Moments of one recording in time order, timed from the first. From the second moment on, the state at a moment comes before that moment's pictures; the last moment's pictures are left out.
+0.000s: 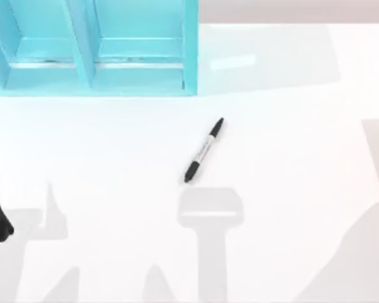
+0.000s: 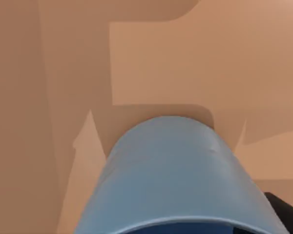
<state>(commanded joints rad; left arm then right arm) 0.00 0.00 0.00 0.00 0.00 0.00 -0.51 1.97 1.33 -0.93 0.00 -0.49</state>
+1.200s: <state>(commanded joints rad) 0.00 0.00 0.00 0.00 0.00 0.00 -0.10 1.75 1.62 -1.45 0.00 -0.09</state>
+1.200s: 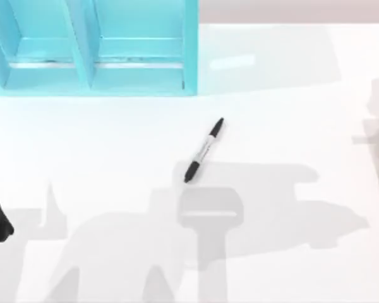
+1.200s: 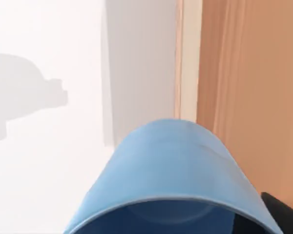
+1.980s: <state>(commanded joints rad) 0.00 0.00 0.00 0.00 0.00 0.00 0.12 2.01 1.81 -1.34 -0.02 0.14</state>
